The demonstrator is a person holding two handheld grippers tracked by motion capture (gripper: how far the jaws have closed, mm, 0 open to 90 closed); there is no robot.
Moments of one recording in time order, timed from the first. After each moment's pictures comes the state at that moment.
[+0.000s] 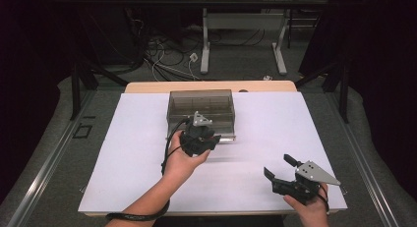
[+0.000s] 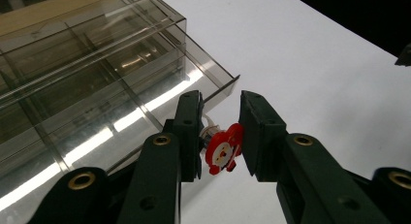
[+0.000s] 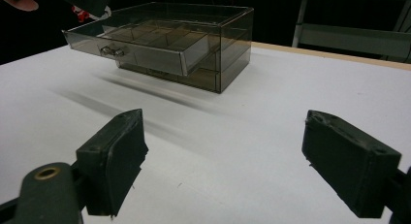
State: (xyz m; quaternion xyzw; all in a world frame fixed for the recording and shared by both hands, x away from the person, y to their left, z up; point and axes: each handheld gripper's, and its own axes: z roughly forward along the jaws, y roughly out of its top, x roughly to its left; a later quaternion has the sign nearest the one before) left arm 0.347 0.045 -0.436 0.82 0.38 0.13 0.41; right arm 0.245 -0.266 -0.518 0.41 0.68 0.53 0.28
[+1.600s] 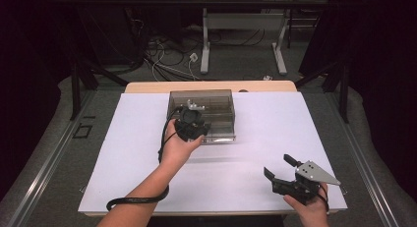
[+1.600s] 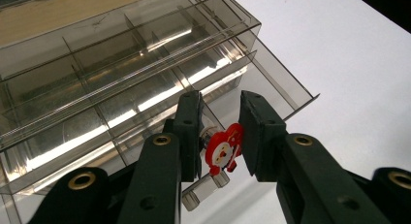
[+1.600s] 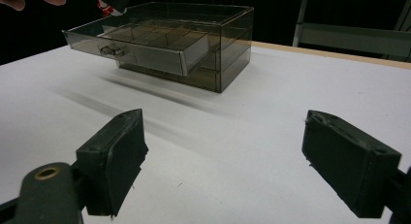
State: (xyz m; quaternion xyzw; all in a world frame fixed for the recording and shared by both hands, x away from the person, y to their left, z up) left arm 0.390 0.058 -0.437 0.82 0.43 0.14 0.36; right arm 0.245 -0.266 -0.518 0.41 0.68 0.53 0.28
